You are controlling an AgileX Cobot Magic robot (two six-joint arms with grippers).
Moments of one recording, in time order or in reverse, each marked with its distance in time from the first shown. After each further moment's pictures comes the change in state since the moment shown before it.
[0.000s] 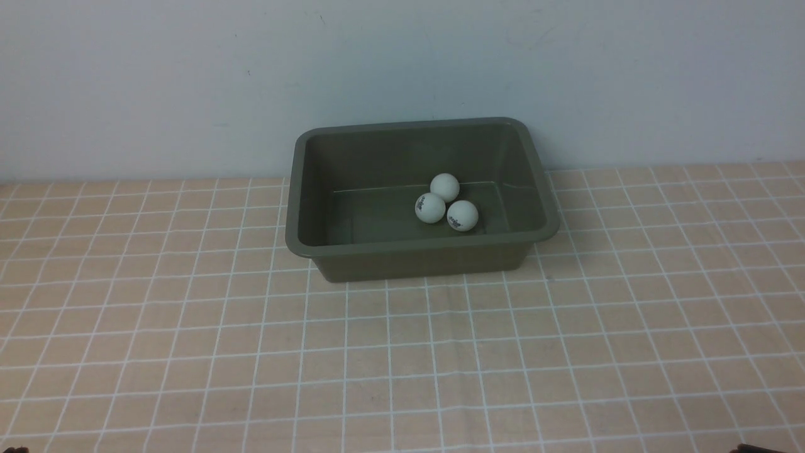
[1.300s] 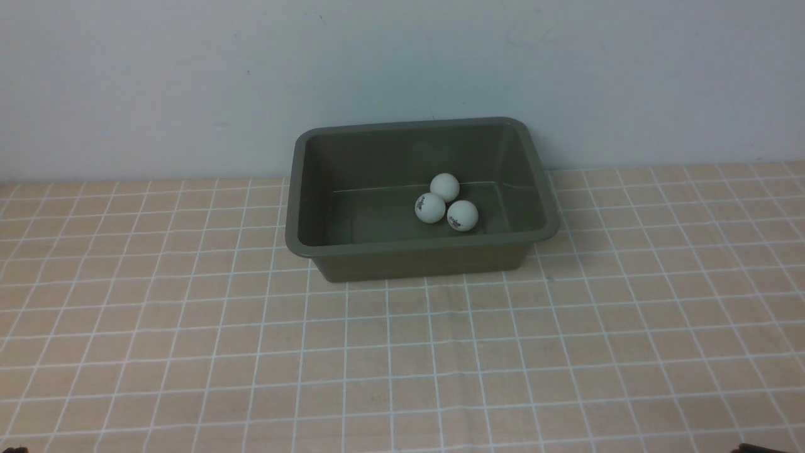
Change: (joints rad) right arm -0.001 -0.022 0.000 0.000 0.007 0.000; left arm 0.000 -0.002 0.000 0.002 0.001 -0.013
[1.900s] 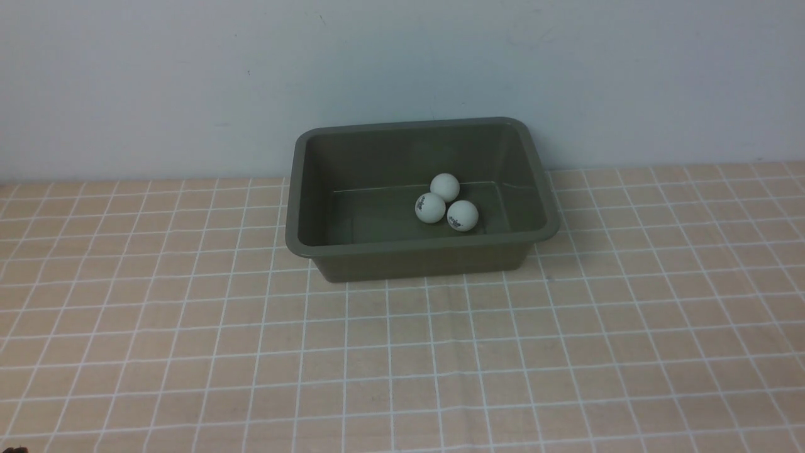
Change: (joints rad) right arm -0.427 -0.335 0.000 -0.005 -0.042 -0.019; left arm 0.000 0.000 0.000 0.000 0.000 0.000
